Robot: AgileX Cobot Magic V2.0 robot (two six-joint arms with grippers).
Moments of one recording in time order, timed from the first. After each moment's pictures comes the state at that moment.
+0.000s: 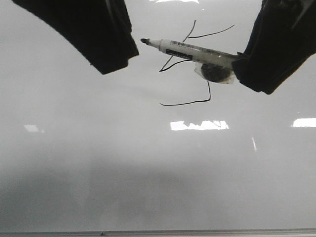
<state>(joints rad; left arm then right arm) -0.86 1.43 -1.35 -0.10 1.11 0.71 0.59 1.24 -1.01 0.13 0.86 -0.57</state>
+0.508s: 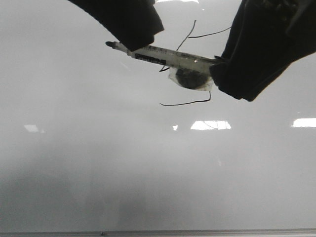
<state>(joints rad) -0.86 1.43 -1.36 -0.10 0.99 0.80 0.71 1.23 -1.01 0.12 0.85 -0.57</state>
